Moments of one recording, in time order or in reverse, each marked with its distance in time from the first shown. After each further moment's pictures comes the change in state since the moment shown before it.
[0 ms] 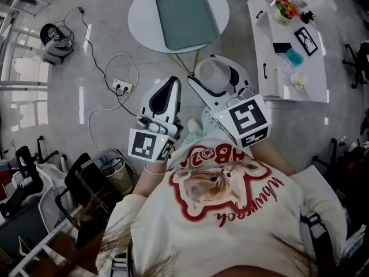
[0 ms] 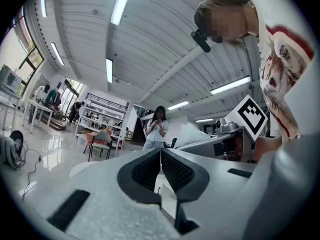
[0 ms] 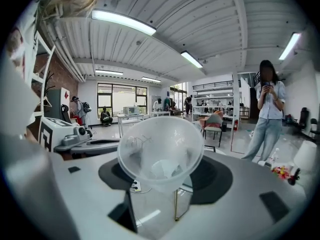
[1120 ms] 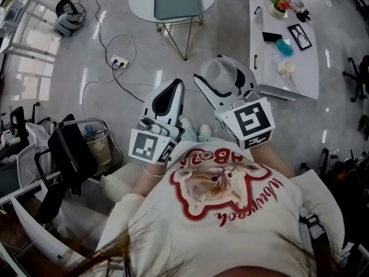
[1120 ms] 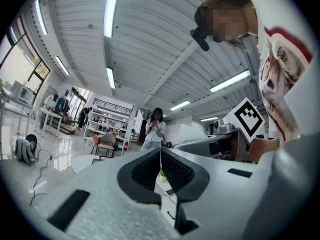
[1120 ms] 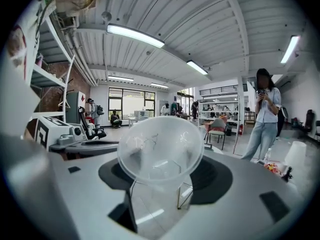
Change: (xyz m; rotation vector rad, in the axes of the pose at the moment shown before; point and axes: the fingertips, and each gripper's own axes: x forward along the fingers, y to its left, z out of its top) left arm -0.072 -0.213 -0.010 0.020 -0.007 0.105; right arm -0.207 0.018 -0.048 -0.038 -0.051 0.078
